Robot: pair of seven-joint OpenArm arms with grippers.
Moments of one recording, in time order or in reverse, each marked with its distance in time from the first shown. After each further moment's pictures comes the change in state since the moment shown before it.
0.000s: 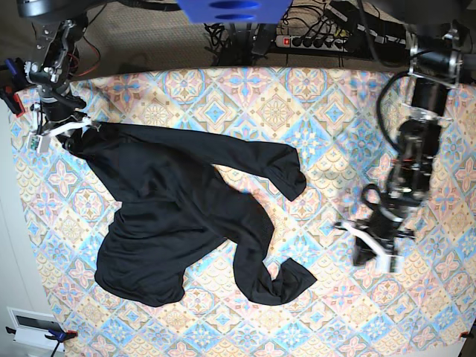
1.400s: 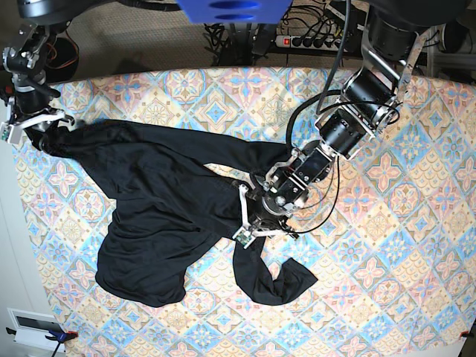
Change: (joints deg) left arm -16.3 26.9 35.3 -37.8 26.6 -1.2 -1.0; right arm -1.6 -0.4 13.4 3.0 3.8 8.9 -0.5
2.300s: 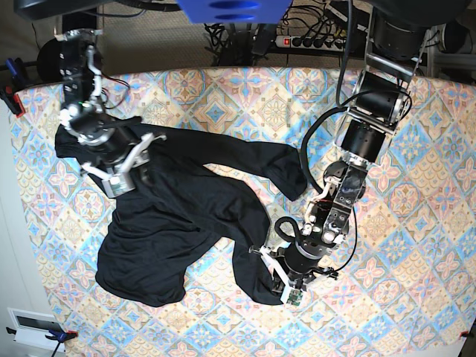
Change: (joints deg) left arm 0.5 -2.4 -23.3 17.2 -5.8 0.6 1.5; right arm 17.8 8.1 -47.3 -3.7 -23.6 0.7 -3.0
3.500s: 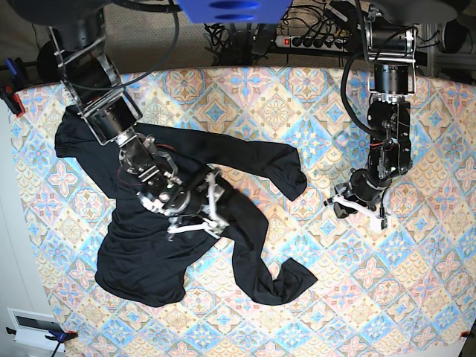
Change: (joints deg) left arm 23.5 -6.9 -29.3 6.3 -17.9 0.0 9.8; right arm 35.7 -5.9 -34.6 -46.4 -7.0 6.5 13.7
